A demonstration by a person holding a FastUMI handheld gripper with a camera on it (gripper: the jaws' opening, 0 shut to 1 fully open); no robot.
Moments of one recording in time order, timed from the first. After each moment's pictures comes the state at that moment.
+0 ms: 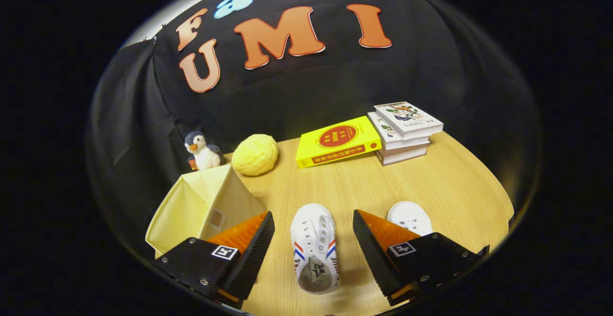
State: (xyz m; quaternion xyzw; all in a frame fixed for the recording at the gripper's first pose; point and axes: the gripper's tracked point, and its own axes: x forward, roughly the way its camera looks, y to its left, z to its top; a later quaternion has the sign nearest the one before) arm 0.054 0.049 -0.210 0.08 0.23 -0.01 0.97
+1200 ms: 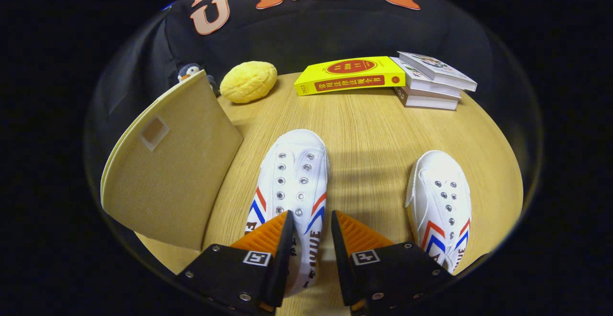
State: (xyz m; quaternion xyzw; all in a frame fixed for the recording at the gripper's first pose) arm 0.052 0.062 -0.334 0.02 0.36 0.06 0.93
